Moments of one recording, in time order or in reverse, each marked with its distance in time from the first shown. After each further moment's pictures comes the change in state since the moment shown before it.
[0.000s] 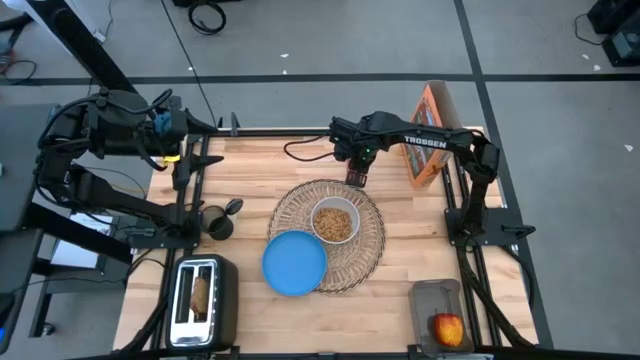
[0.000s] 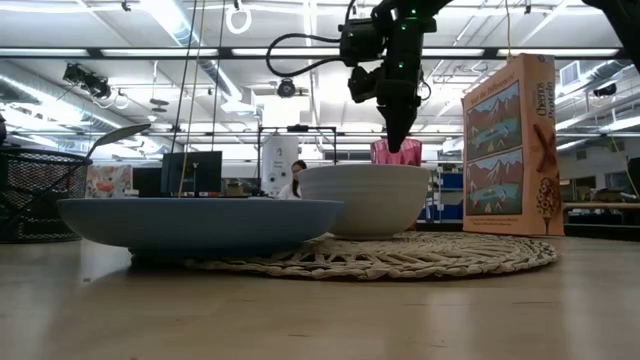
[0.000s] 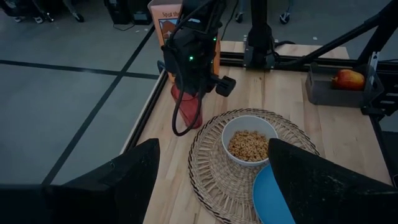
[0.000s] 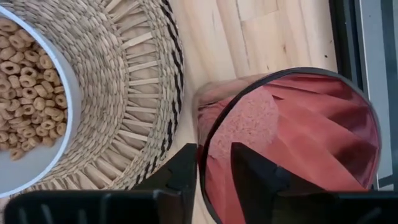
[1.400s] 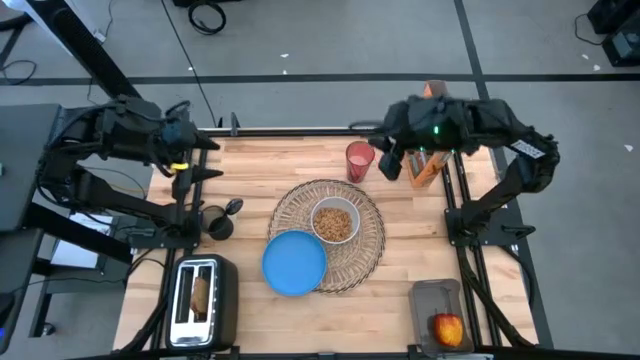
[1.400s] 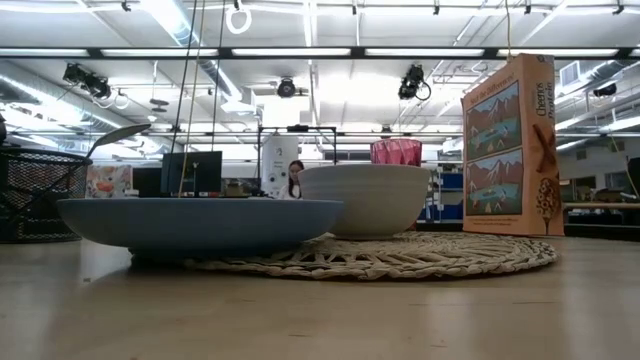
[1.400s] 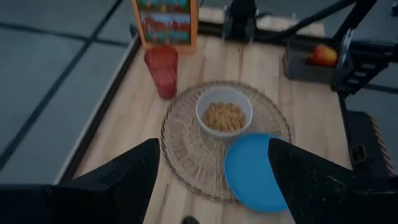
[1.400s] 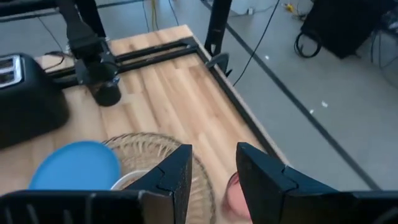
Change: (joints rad) left arm -0.001 -0.010 -0.056 -0.077 0.107 -0.084; right arm 0.379 -0.355 0.431 -0.067 0.295 0.300
